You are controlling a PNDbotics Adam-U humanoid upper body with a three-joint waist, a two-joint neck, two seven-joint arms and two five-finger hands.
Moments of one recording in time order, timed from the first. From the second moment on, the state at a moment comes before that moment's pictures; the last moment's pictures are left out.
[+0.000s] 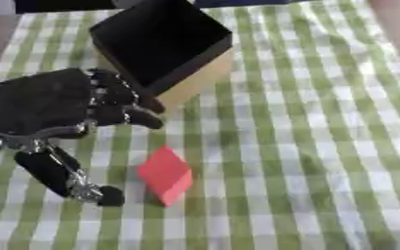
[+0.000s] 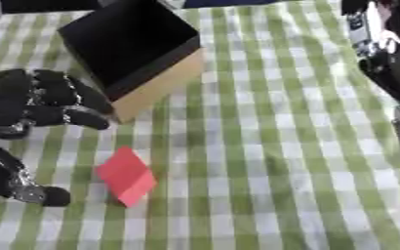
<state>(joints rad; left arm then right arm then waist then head) -0.59 0.98 -0.53 -1.99 -0.63 -0.44 -0.19 -0.51 -0.41 0.06 -1.98 0.16 -0.18 0.02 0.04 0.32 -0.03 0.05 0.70</state>
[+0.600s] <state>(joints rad) -0.68 0.88 -0.61 -1.94 -0.58 -0.31 -0.37 -0.51 -0.41 0.06 -1.98 0.15 -0.18 0.02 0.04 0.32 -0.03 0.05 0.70</state>
